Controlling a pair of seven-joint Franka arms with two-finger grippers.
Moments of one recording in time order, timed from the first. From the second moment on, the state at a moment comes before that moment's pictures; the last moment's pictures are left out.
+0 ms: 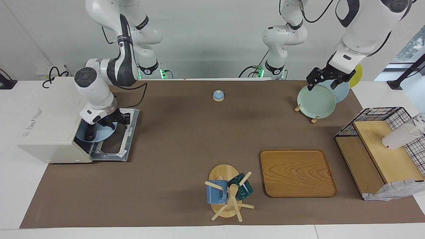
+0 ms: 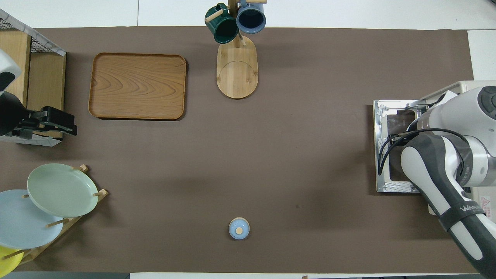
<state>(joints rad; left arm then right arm) -0.03 -0.02 -0.09 -1.60 -0.03 1.49 -0.11 -0.03 0.07 -0.03 -2.14 -0.06 2.13 -0.14</state>
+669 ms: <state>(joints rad) -0.03 -0.02 -0.09 -1.60 -0.03 1.49 -0.11 0.09 0.05 -0.02 -2.10 -0.11 2.08 -0.14</state>
